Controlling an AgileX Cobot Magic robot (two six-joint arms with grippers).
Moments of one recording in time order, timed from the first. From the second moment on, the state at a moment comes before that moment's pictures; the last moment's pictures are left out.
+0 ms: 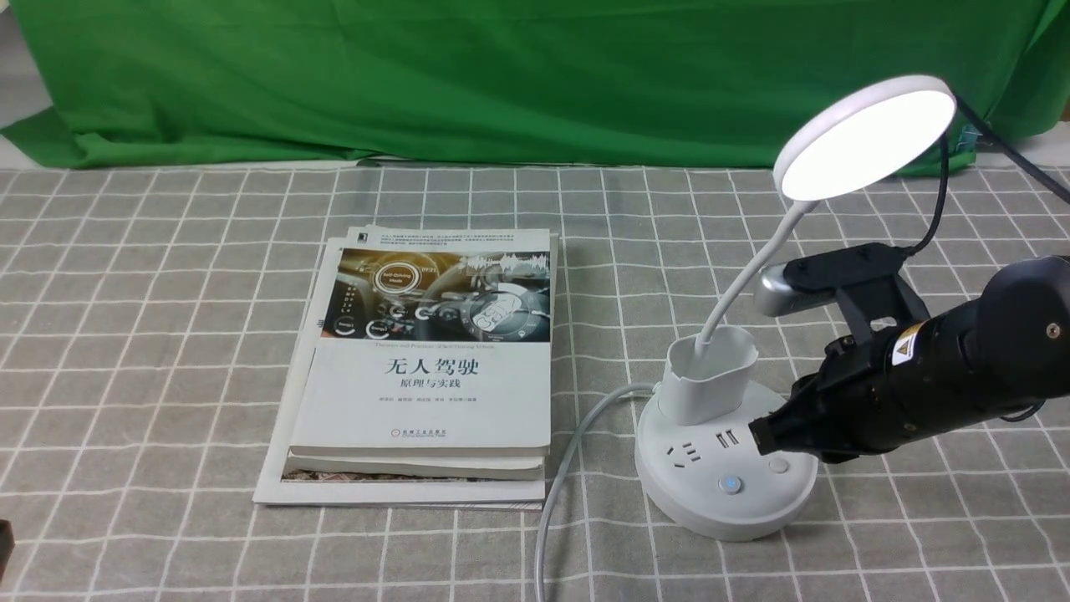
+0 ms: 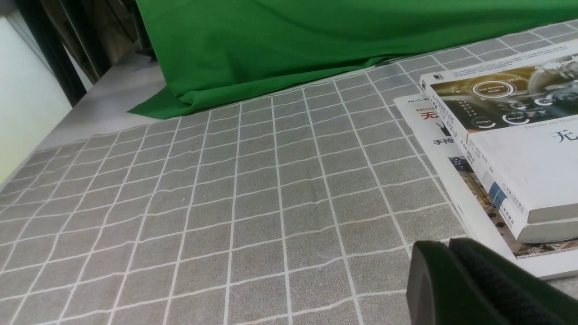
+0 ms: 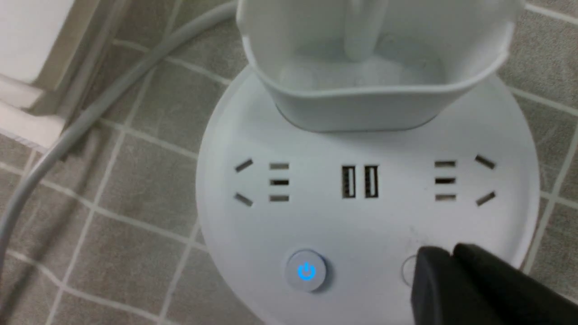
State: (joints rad) right arm 0.40 1.56 -0.88 0.21 0.48 -0.18; left arm 0.02 0.00 0.01 0.06 0.24 0.22
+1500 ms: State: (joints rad) right arm 0.40 1.65 -0.86 0.22 0.42 -0.18; left arm 0.02 0.00 0.01 0.06 0.24 0.22
